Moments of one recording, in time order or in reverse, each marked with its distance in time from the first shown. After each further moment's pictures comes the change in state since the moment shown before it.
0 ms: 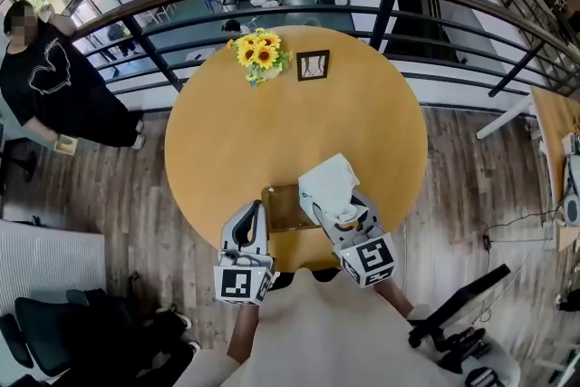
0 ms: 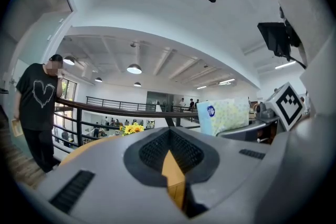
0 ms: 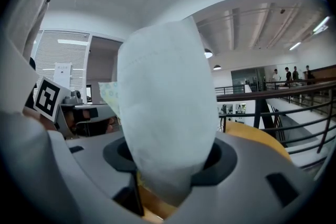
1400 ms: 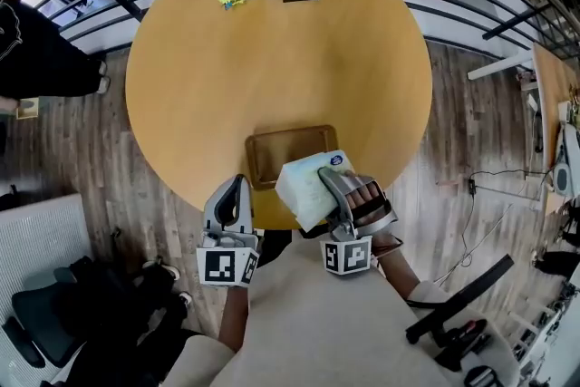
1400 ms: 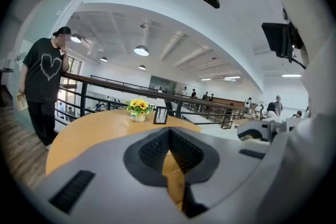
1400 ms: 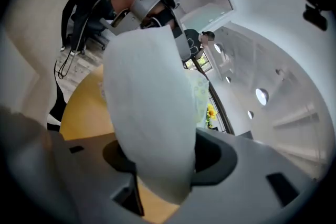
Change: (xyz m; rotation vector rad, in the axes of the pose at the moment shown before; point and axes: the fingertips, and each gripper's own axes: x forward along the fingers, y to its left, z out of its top) left arm -0.029 0.015 -0.066 -0.149 0.167 -0.007; right arm -0.015 0.048 -0.112 -1.172 0.444 0.017
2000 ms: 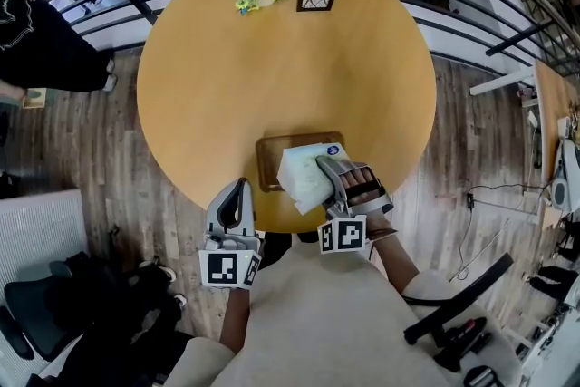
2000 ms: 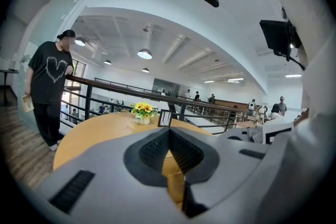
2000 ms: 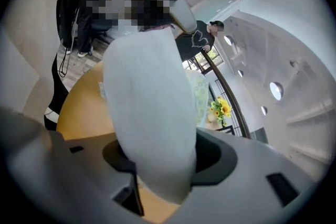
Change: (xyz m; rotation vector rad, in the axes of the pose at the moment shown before) left arm -0.011 0.010 0.005 -0.006 -0.032 0.038; right arm 0.045 0.007 -0.006 0.013 0.035 0.146
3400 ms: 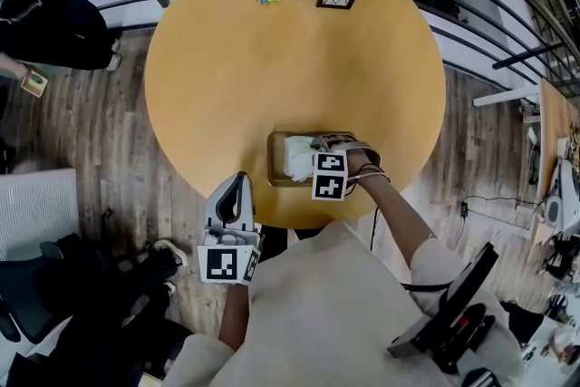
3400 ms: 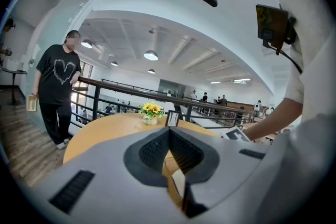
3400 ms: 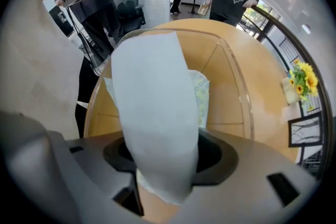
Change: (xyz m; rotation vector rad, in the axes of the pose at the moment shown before) left arm -0.012 0.021 0.001 -0.022 -0.015 0.070; right arm 0.088 0.069 -0.027 -0.019 0.174 0.740
